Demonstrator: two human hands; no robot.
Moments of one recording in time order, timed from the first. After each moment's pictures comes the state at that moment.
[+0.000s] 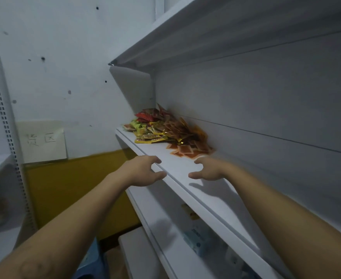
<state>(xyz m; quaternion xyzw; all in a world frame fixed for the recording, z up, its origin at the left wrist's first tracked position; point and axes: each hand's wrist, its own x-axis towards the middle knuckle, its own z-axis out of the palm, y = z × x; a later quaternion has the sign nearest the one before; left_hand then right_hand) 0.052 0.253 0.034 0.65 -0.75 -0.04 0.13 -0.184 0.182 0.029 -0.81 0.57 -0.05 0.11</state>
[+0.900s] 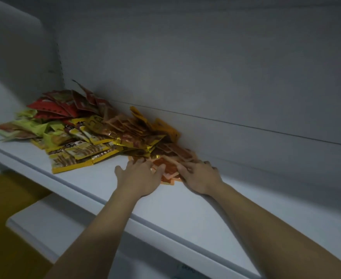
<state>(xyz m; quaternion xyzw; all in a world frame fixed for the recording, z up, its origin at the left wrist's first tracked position) 0.041 -0.097 -0.046 0.54 -0.83 -0.07 0.14 -0.129 -0.016 -0.033 -0.59 0.80 -0.12 0.01</state>
